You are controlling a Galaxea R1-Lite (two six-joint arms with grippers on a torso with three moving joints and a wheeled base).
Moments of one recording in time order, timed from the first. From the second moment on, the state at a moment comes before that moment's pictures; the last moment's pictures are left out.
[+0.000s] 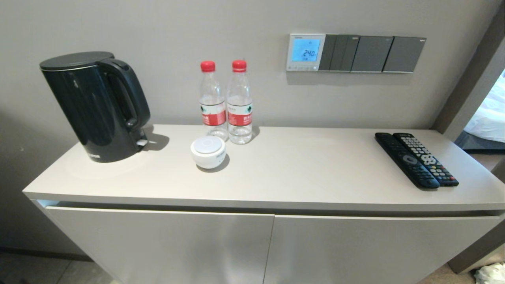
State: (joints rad) left arm 0.00 0.00 0.00 -0.01 0.01 -0.05; right arm 0.00 0.00 0.00 0.00 -0.01 0.01
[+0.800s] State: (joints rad) left arm 0.00 0.00 0.00 -0.01 0.01 -0.06; right arm 0.00 0.00 0.00 0.00 -0.01 0.01
